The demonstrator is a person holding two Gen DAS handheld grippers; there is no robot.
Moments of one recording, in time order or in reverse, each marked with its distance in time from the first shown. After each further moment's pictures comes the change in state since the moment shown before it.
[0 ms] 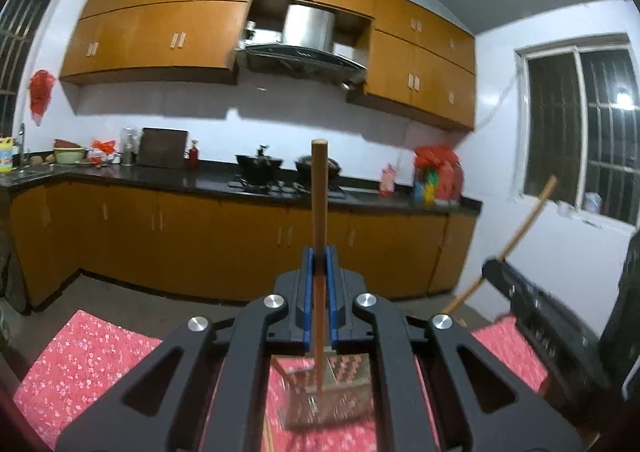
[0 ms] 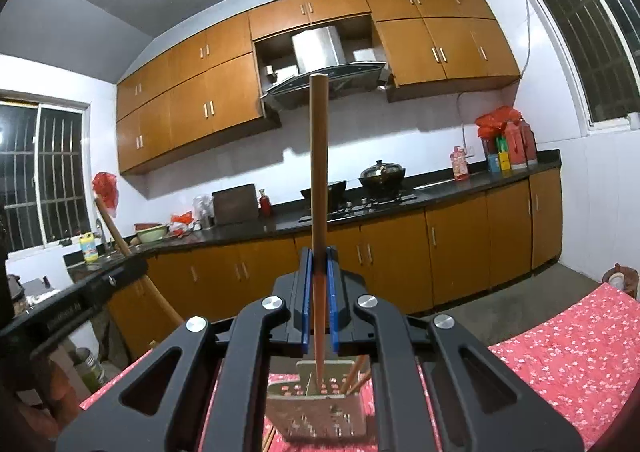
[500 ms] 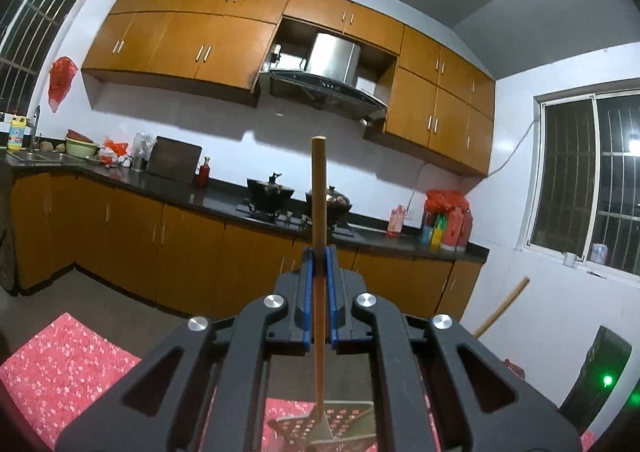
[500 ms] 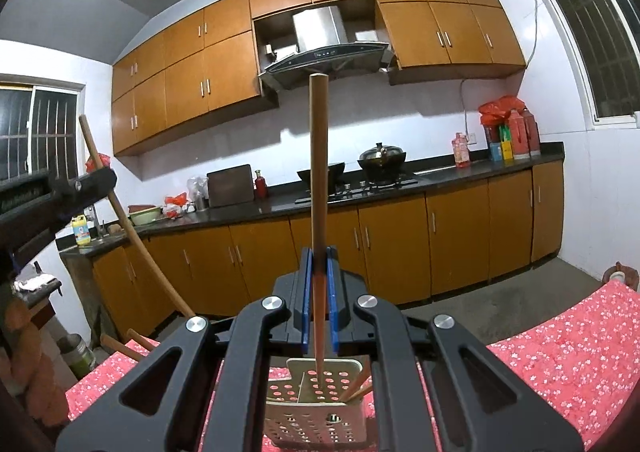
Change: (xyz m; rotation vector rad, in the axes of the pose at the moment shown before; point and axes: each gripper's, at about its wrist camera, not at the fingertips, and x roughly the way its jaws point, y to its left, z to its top) left arm 0.021 0.014 0.022 -0.101 -0.120 0.021; right arm 0.031 0.006 -0.020 -0.031 0.060 -0.005
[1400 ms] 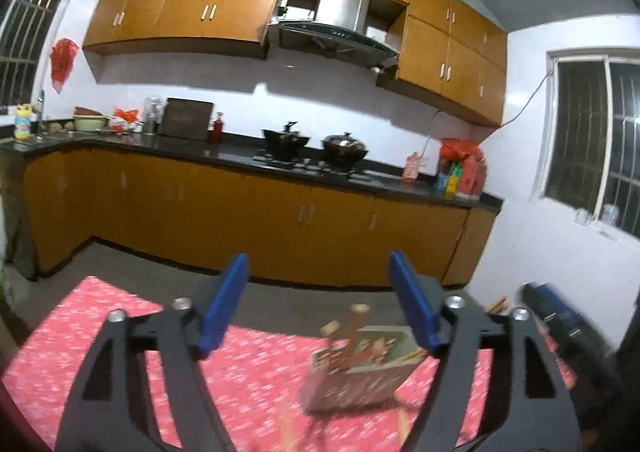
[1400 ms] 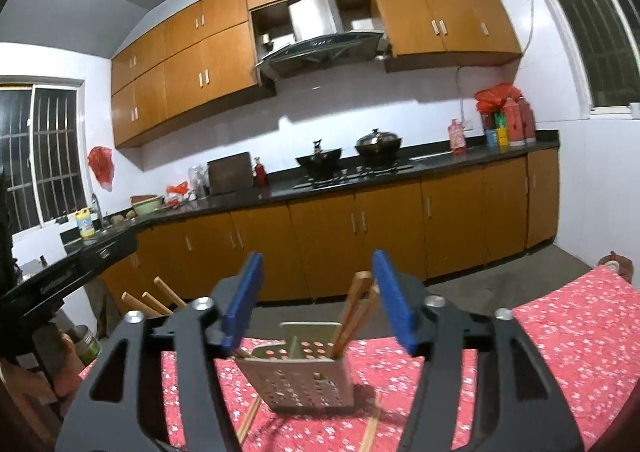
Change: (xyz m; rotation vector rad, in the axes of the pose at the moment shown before) left arm -0.025 0.039 -0.046 0.055 0.204 0.077; right arm -0.048 -0.018 -0.003 0.013 0.058 -0.014
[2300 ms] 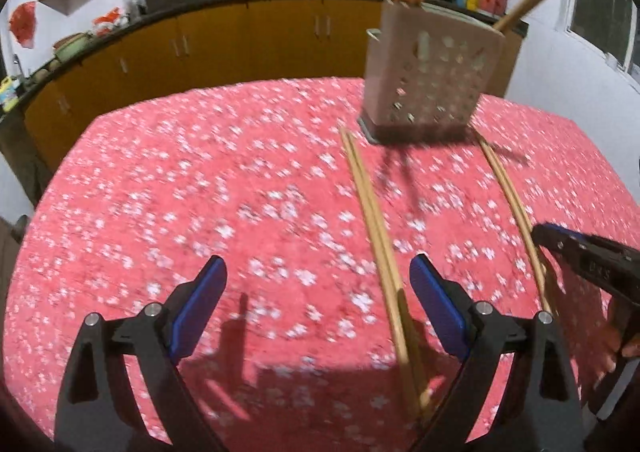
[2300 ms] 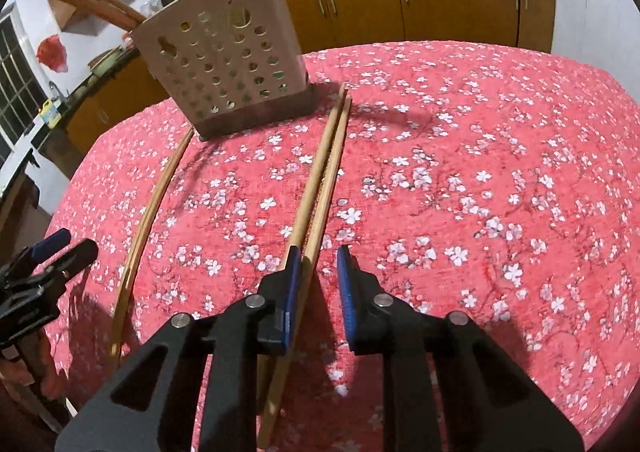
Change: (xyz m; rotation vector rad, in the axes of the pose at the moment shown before) left arm 0.009 0.033 -0.196 0.169 0.622 0.058; right arm 0.042 -0.034 -0.201 0.086 0.730 -0.071
